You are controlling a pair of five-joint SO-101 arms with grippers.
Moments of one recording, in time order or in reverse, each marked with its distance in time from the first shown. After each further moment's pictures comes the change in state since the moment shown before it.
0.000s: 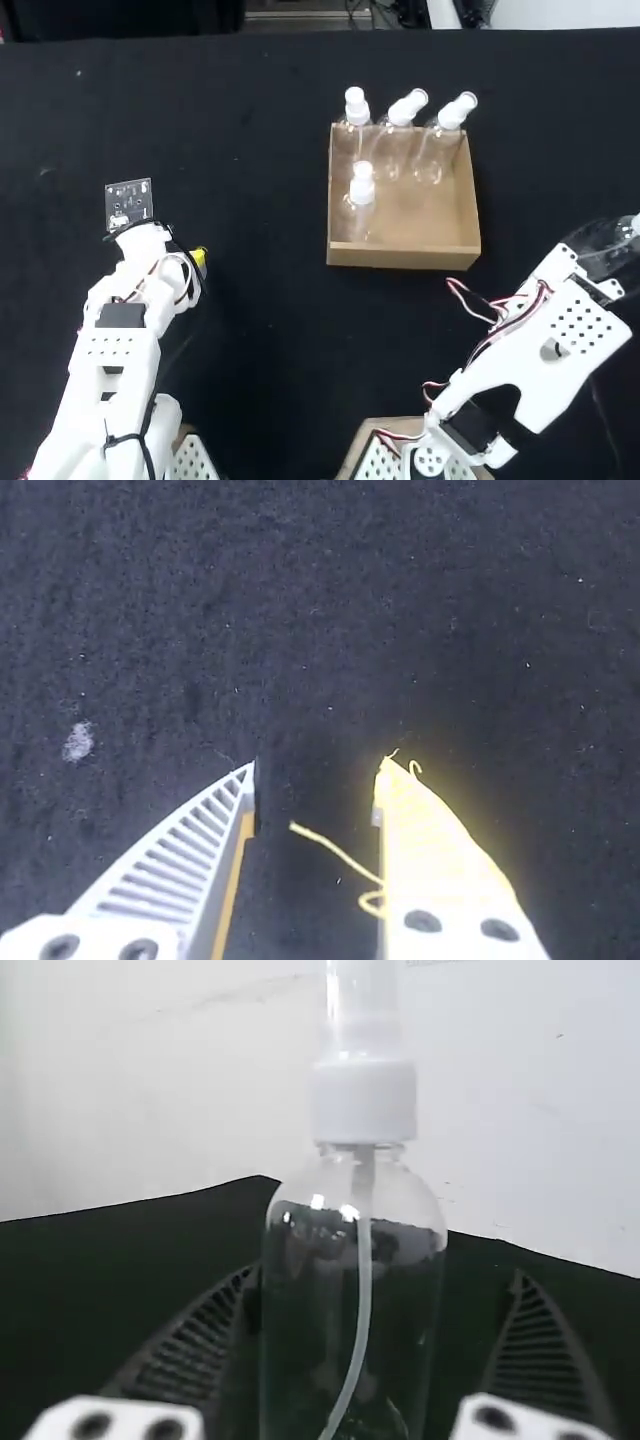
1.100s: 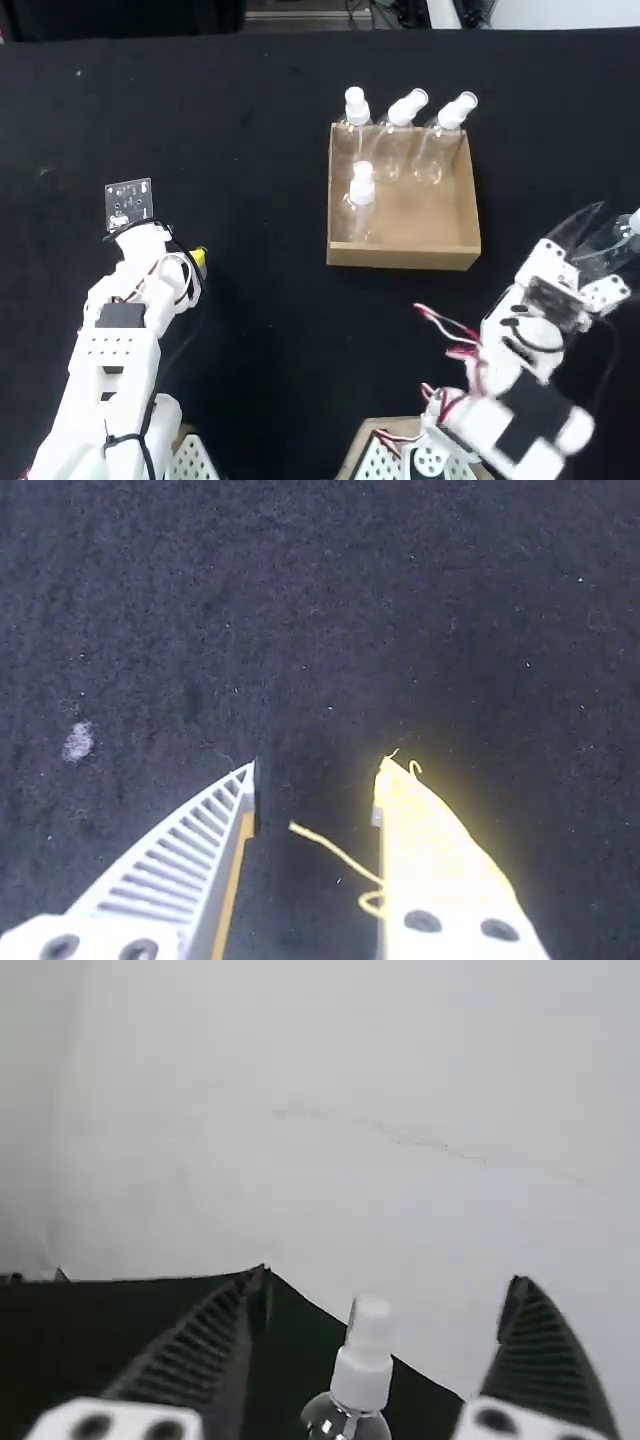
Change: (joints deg) left arm 0.0 0.0 0.0 0.0 0.0; right arm -5.0 -67.2 45.7 16.7 15.7
